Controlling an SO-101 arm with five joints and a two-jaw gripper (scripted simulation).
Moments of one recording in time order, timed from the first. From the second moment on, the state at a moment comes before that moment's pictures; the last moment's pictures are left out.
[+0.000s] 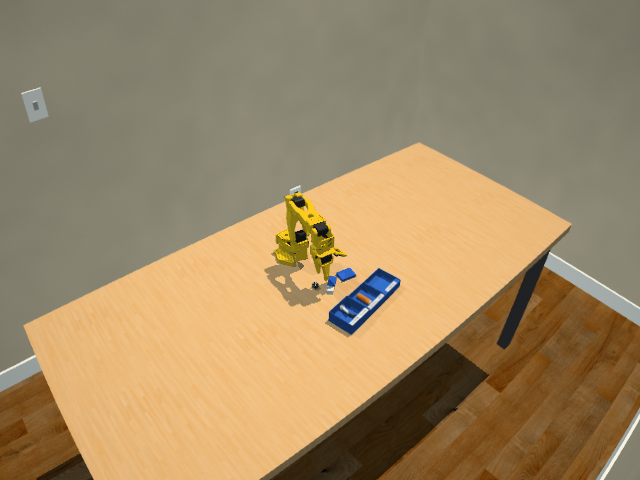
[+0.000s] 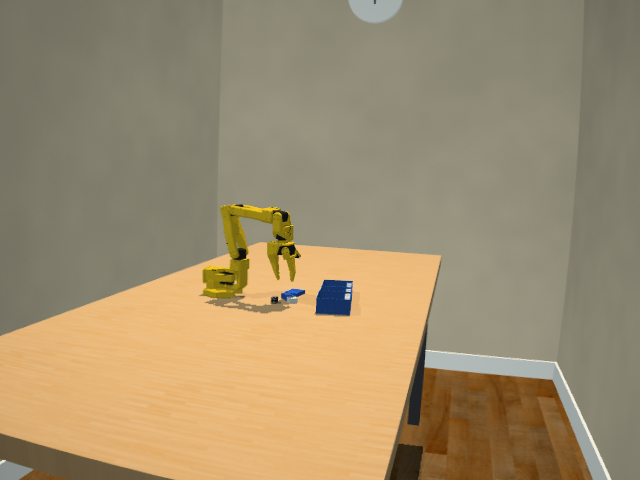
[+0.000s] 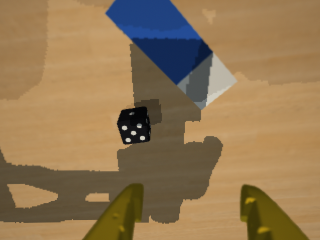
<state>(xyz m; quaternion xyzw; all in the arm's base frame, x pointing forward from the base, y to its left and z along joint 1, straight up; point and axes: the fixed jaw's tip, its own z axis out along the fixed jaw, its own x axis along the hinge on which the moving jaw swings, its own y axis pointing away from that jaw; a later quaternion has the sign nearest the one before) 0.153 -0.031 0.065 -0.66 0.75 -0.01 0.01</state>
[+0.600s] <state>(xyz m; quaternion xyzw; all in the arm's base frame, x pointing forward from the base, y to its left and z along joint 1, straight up) 0.135 -0.032 0.060 -0.55 0.84 -0.01 0.01</state>
